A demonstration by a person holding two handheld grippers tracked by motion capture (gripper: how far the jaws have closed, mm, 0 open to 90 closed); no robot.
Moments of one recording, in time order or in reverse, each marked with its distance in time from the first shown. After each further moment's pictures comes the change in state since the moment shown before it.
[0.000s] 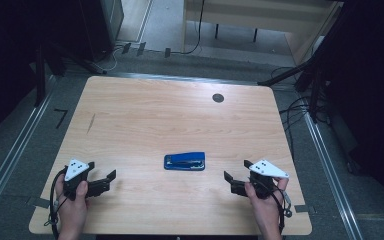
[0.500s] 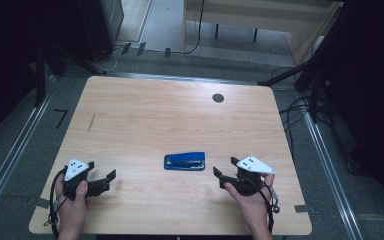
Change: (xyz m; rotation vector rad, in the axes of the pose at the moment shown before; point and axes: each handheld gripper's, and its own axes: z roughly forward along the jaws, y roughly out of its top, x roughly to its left) left arm 0.000 0.000 0.000 0.002 0.007 -0.005; right arm 0.024 0.012 0.020 -0.010 0.026 -0.002
